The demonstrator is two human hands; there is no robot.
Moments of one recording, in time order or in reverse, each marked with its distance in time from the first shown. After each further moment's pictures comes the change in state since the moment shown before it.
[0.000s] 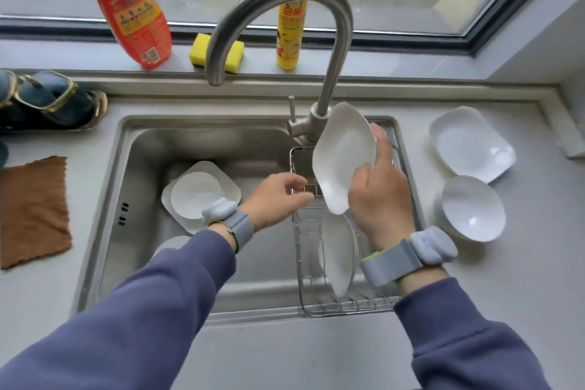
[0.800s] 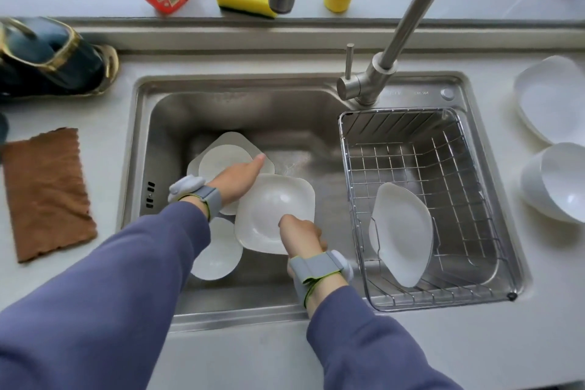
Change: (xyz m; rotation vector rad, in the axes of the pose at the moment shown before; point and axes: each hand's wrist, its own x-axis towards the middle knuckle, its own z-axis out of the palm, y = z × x) left_hand 0.036 -0.156 -0.094 0.122 -0.017 -0.447; right_hand -0.075 -0.013 0.244 0.311 -0.460 1.125
